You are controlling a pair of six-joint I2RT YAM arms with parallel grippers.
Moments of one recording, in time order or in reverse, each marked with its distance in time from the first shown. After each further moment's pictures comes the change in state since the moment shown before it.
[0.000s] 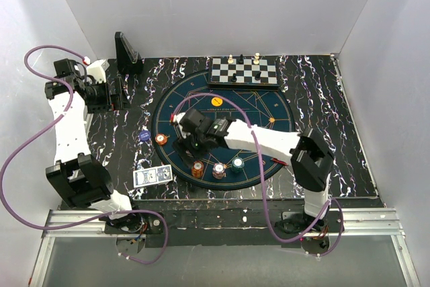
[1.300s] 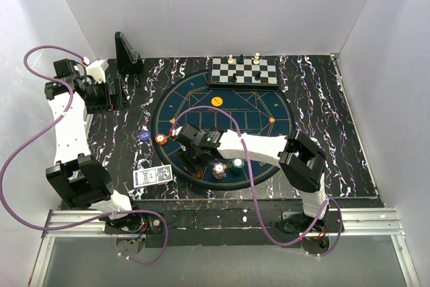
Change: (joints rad) left arm 0.000 -0.008 -0.004 0.005 -0.017 -0.009; right arm 0.079 0.058 -0.095 0.013 0.097 0.028
